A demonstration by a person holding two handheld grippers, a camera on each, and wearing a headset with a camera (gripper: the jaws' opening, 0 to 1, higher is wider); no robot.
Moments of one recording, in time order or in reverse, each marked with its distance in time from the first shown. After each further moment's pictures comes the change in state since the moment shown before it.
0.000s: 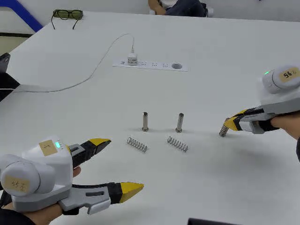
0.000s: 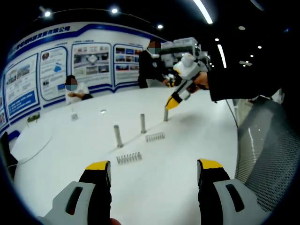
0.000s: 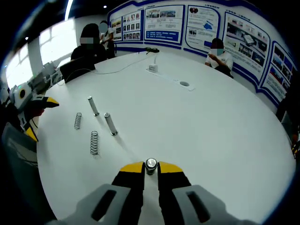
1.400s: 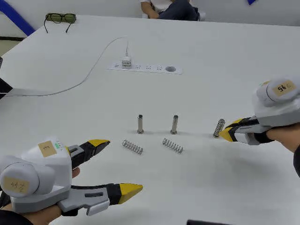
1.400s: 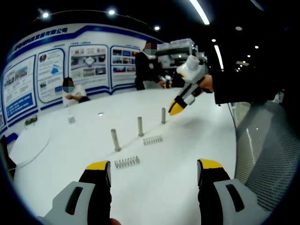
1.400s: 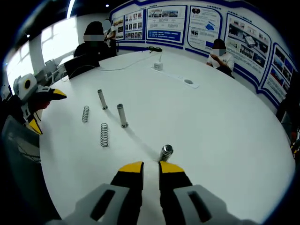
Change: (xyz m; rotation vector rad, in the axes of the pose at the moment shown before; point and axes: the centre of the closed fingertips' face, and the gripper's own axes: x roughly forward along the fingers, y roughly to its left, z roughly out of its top) left arm 0.004 -0.002 0.006 0.014 -0.016 -0.027; right arm -0.008 0.025 -0.014 -0.017 0.005 0.004
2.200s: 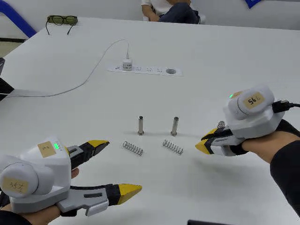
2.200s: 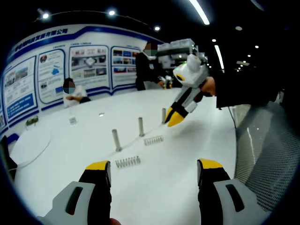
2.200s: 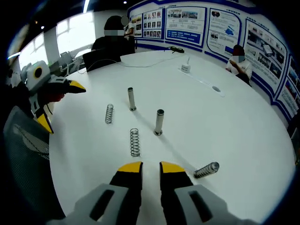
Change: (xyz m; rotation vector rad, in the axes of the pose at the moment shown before) left arm -0.003 0.000 0.000 0.003 -0.002 0.009; right arm 0.025 0.059 0.014 -0.105 0.005 0.127
